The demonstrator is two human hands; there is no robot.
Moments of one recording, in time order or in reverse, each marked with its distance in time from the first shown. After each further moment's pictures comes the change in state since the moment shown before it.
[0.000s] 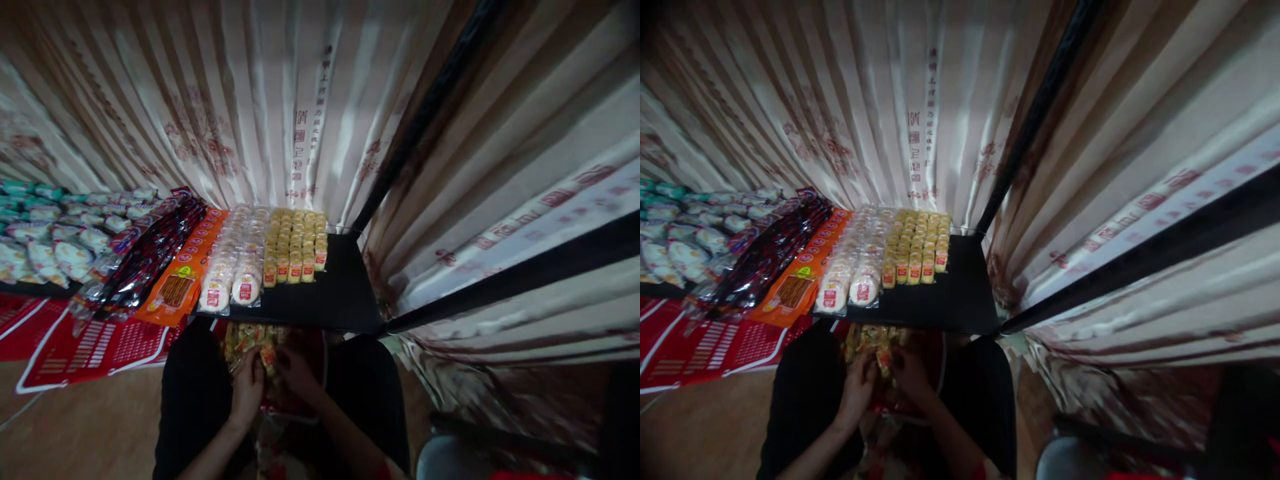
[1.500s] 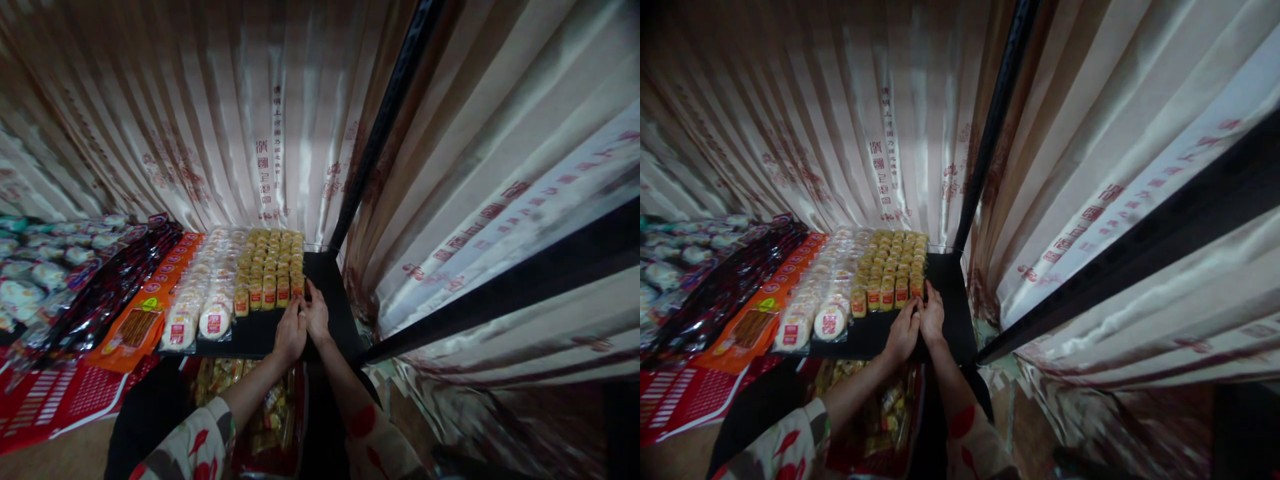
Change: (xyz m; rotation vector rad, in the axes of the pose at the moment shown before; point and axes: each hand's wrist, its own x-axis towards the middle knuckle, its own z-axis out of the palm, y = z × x) left_hand 0.107 0.171 0.104 -0.039 -0.203 0.315; right_hand 0.123 -0.026 -0.159 -0.167 0.668 -0.220
